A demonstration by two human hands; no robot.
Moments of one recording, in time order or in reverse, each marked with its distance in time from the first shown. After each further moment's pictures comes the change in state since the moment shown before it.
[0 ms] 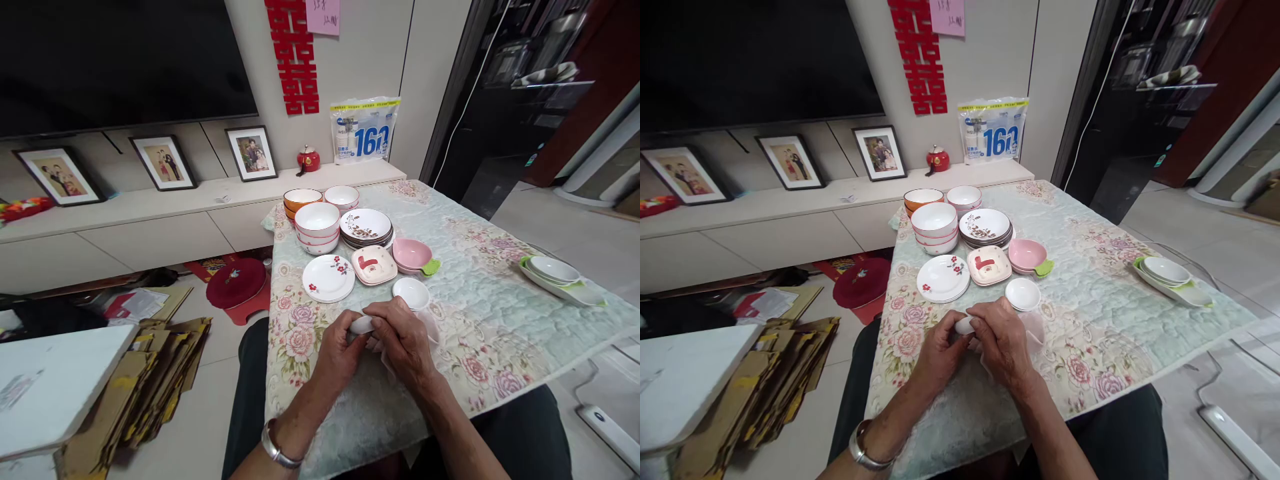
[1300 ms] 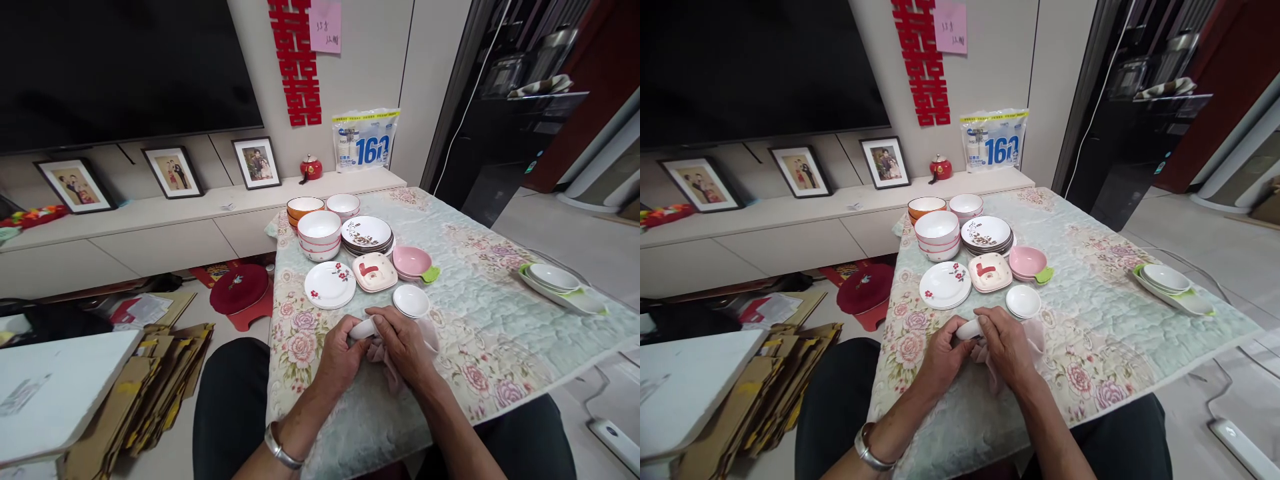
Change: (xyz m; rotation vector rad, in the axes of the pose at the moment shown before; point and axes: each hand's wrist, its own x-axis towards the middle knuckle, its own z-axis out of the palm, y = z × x) left_hand 0.006 -0.005 0.003 0.166 0.017 -0.038; right_hand -0.002 0.021 0.005 0.043 -0.107 0.256
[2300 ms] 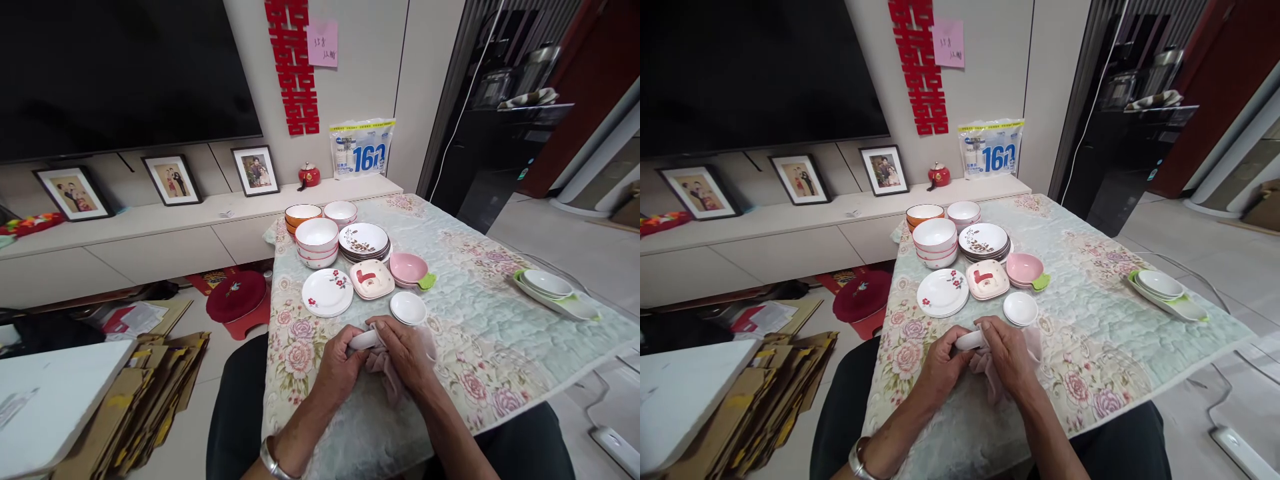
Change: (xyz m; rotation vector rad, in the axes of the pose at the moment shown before) left_hand -0.003 0.005 0.001 -0.118 -0.063 0.006; right_hand 0.000 -0.001 -0.004 0.185 -0.016 0.176
